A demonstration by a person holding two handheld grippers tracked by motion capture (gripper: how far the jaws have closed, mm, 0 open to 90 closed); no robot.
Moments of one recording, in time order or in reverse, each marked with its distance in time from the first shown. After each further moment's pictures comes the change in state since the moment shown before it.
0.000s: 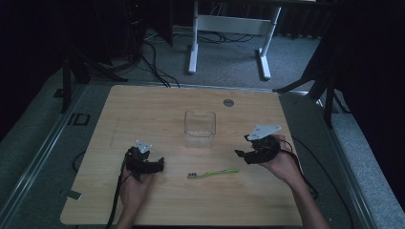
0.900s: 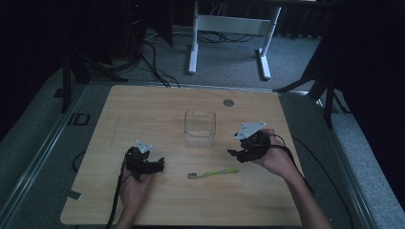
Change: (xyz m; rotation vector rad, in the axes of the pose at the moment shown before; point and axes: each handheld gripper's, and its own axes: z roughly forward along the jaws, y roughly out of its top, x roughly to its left) left arm 0.000 0.000 0.000 -0.001 0.000 -0.001; right arm 0.013 0.033 0.007 0.066 0.027 -0.166
